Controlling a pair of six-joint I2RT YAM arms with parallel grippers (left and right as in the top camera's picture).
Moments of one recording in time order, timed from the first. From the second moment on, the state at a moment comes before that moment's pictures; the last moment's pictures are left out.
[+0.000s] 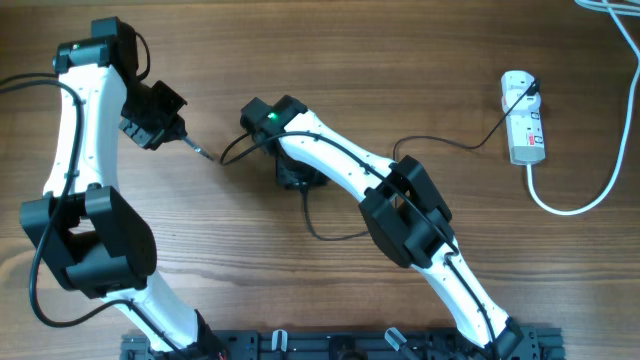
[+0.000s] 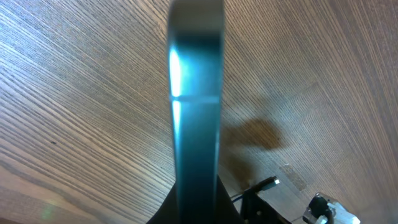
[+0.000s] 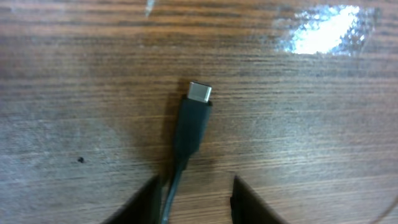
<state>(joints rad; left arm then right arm) 0.17 1.93 1.74 -1.34 0.18 -0.67 0.81 2.46 2.08 -1.34 0.11 0.76</state>
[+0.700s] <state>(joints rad) 0.17 1.93 1.74 -1.34 0.18 -0.67 0.75 2.46 2.08 -1.27 -0.01 0.78</state>
